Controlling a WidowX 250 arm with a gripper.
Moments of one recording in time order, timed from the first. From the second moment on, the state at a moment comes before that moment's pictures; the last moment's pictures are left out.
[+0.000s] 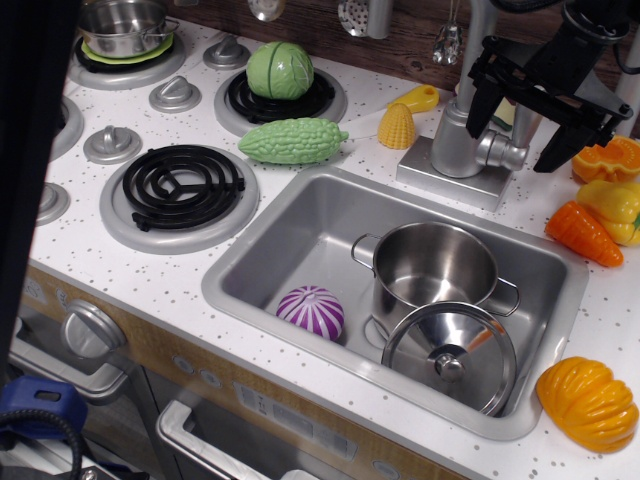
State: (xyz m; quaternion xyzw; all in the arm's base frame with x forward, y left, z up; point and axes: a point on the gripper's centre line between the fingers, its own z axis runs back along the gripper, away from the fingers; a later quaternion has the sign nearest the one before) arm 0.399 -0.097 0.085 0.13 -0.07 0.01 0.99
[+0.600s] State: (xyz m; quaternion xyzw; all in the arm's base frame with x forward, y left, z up) arm 0.400 -0.098 0.062 0.18 -0.09 0.02 0.98
